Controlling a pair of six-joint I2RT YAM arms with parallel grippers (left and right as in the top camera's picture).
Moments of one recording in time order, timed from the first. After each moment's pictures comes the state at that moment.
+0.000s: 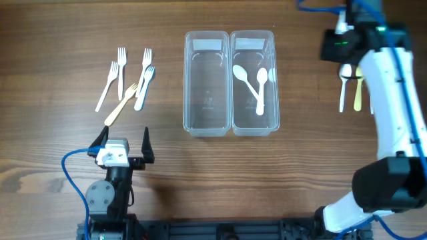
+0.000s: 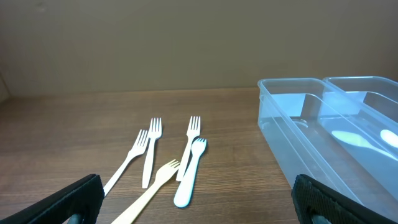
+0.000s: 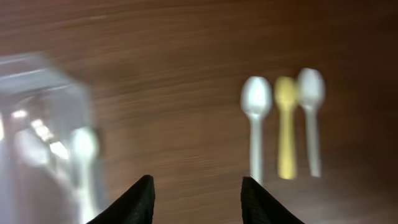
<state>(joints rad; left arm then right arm) -0.01 0.01 0.01 -0.07 0.03 0.01 -0.03 1.77 1.74 -1.05 0.16 0.15</state>
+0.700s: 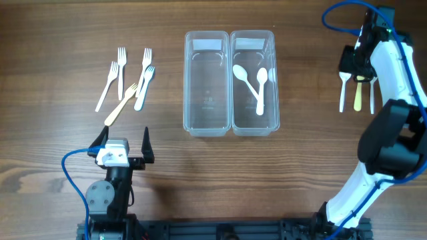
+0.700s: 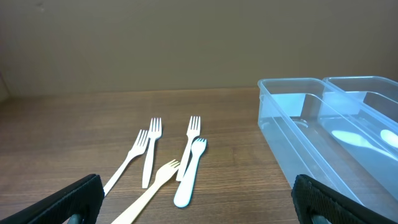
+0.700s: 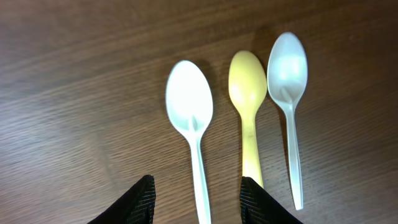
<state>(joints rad) -0.01 0.01 0.01 -0.07 0.03 0.01 -0.23 2.07 1.69 -0.89 0.17 0.06</state>
